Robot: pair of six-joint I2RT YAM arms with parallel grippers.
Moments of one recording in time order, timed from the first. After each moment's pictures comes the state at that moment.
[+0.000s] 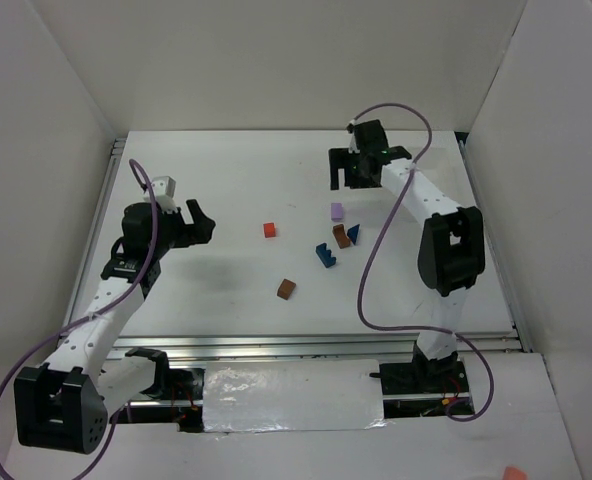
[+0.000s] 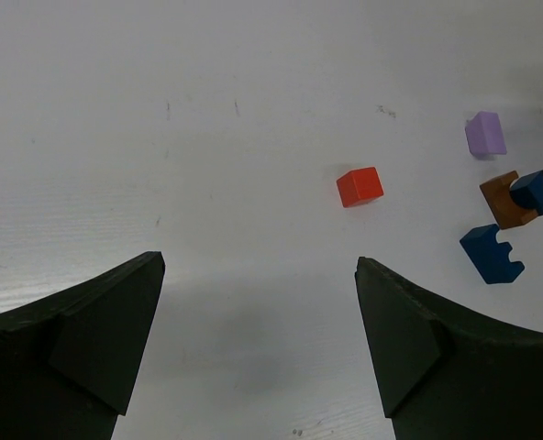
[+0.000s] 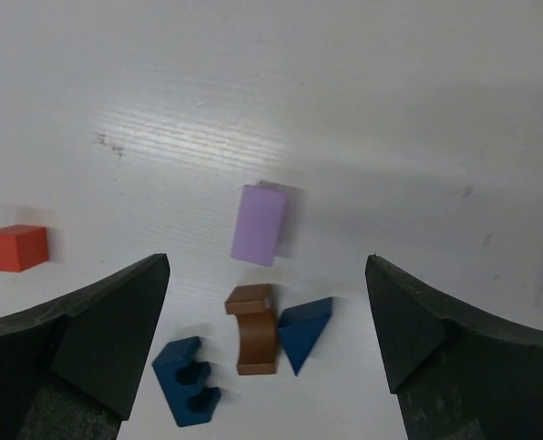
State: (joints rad) left arm -0.09 1.01 0.68 -0.09 0.15 -0.30; right arm 0.26 1.91 1.67 -0.58 -0.01 0.15
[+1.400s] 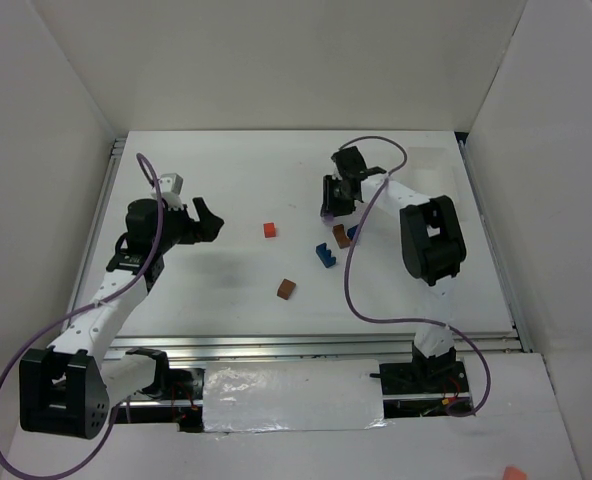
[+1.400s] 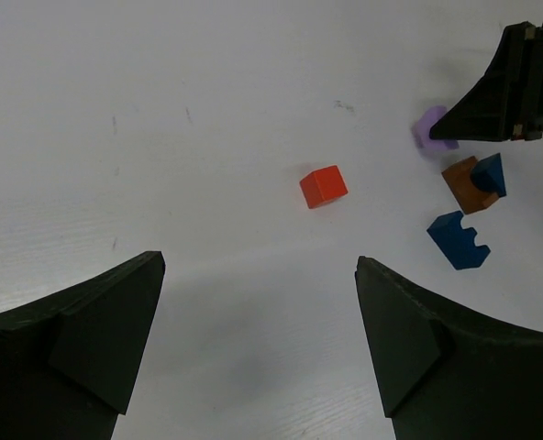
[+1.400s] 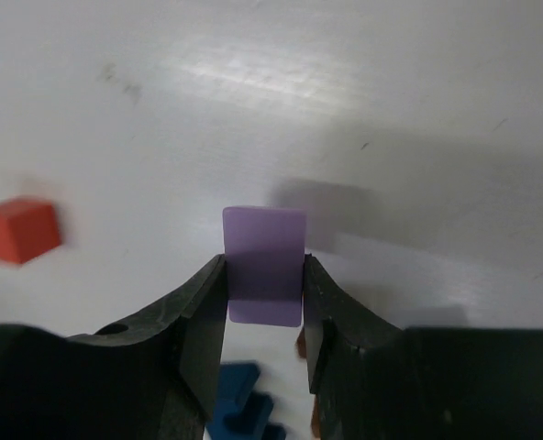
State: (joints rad) left arm -0.09 1.08 0.68 0.01 0.26 -0.30; right arm 0.34 2.12 1.60 -0.49 -0.08 0.34
